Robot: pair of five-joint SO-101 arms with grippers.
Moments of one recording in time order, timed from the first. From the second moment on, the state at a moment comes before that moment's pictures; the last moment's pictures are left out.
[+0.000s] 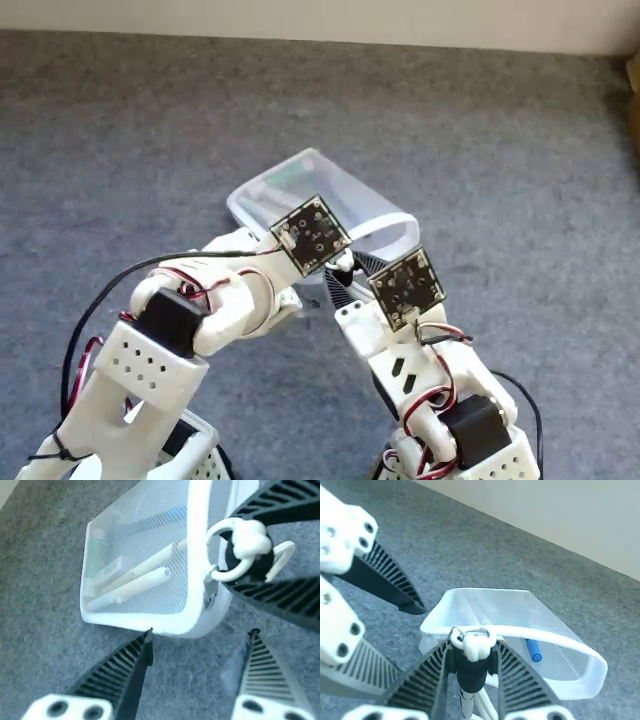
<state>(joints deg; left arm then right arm) 23.6 -49.8 41.5 70.0 -21.6 -31.8 -91.8 67.8 51.2 10.1</state>
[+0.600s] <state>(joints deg) 24.1 -49.8 54.5 49.5 -21.6 -31.6 -91.8 67.8 51.2 10.1</state>
